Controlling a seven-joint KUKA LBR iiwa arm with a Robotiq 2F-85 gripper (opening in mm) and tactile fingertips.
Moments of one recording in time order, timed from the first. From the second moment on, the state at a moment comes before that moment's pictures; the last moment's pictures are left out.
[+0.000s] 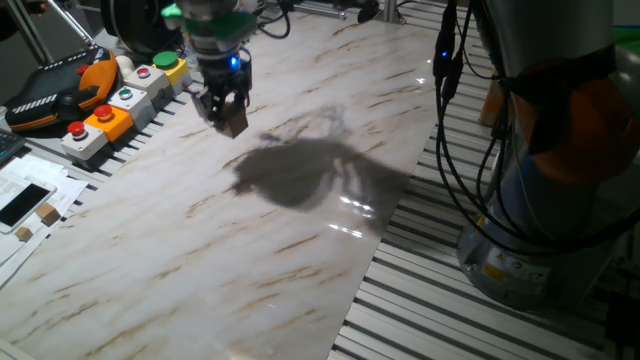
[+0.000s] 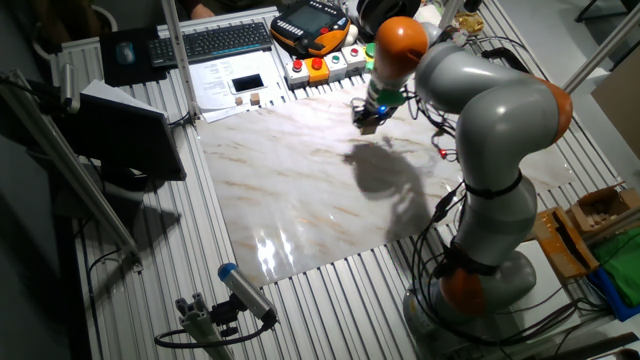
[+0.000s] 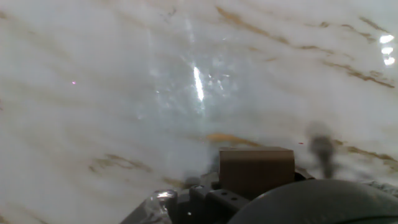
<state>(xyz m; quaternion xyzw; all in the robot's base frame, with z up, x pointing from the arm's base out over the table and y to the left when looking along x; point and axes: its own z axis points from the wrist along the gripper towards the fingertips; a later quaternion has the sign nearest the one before) 0.590 0.032 0.141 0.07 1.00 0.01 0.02</state>
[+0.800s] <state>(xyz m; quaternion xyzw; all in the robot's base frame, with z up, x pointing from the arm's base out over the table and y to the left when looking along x) 0.581 0.089 0.120 0.05 1.00 0.01 0.03</state>
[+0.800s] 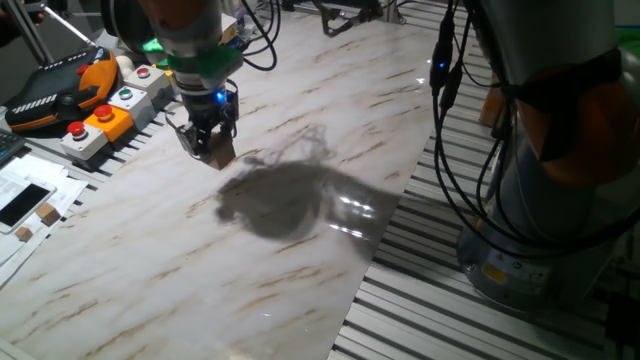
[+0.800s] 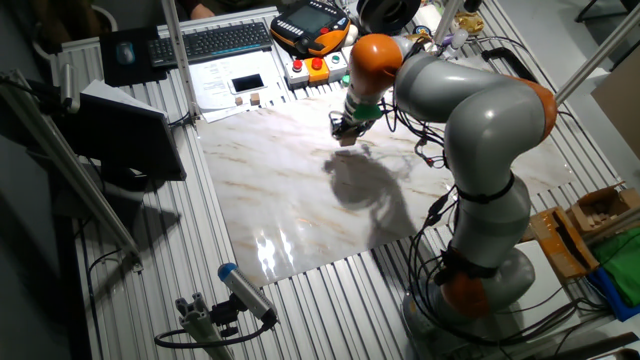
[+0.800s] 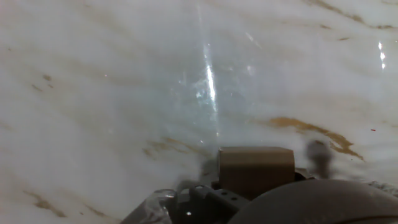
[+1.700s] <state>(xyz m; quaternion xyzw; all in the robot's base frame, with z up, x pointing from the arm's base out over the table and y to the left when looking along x) 0.581 0.089 0.119 0.06 1.00 -0.04 0.03</state>
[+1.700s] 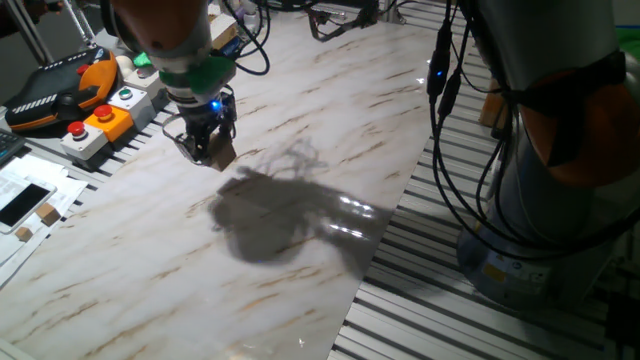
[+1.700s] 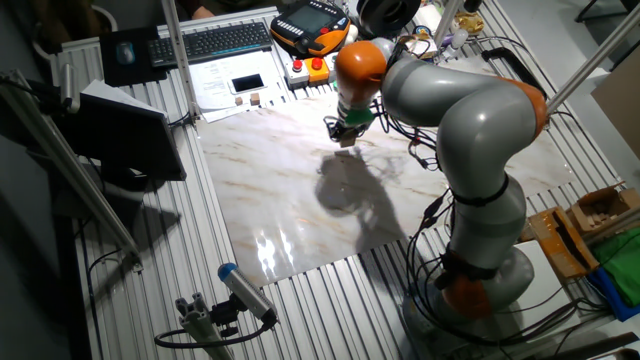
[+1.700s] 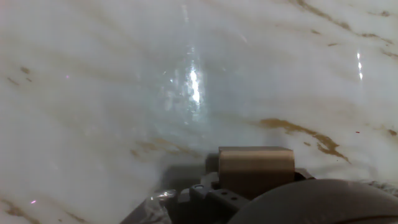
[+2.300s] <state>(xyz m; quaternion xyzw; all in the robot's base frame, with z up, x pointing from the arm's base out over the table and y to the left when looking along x) 0.581 0.133 0.122 0.04 1.00 -0.01 0.01</state>
